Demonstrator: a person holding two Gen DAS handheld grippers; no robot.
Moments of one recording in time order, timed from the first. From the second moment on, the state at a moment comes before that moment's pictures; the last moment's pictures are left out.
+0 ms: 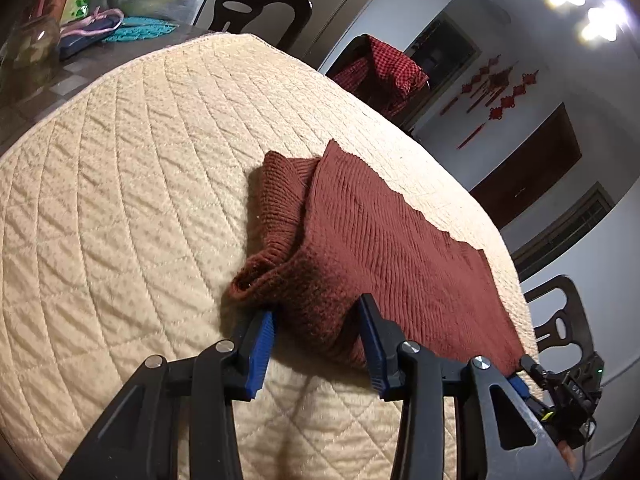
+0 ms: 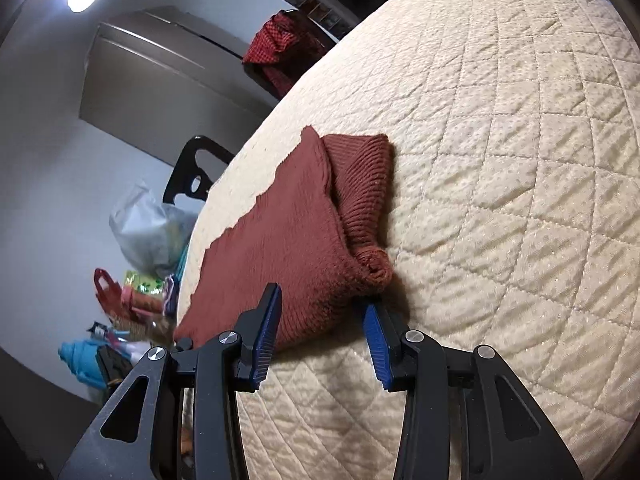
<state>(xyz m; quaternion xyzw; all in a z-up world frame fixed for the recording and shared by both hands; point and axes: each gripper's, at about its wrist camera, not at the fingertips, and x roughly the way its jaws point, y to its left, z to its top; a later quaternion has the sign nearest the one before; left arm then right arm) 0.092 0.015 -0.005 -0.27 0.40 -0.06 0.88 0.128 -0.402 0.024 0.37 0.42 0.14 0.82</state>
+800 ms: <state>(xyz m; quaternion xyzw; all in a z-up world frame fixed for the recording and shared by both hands) 0.002 0.016 0.018 -0.23 0.40 -0.10 0.88 0.037 -0.421 0.054 0.33 0.43 0.14 0.83</state>
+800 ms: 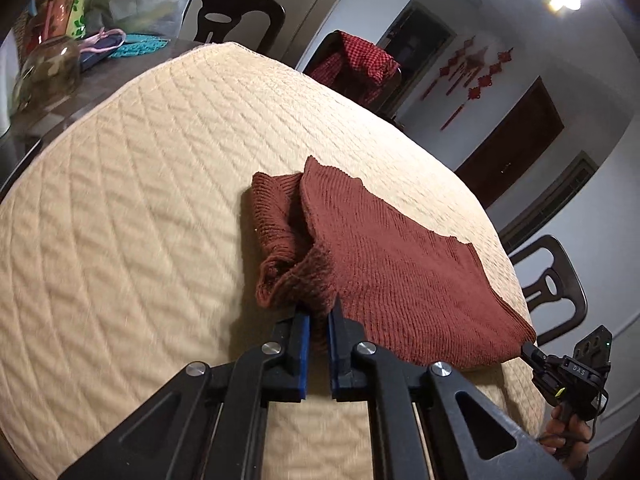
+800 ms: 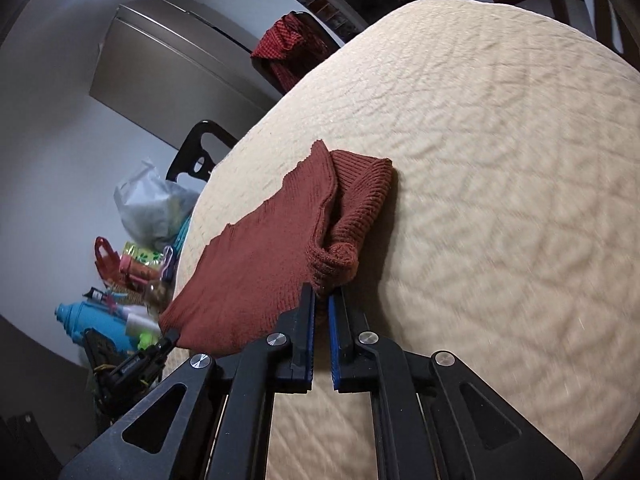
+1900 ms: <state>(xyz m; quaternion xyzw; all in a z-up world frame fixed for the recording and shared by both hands) 0.028 -0.017 0.013 -0.11 0.40 -0.12 0.90 0.094 -0.258 0.046 0.06 0.46 0.24 0.85</state>
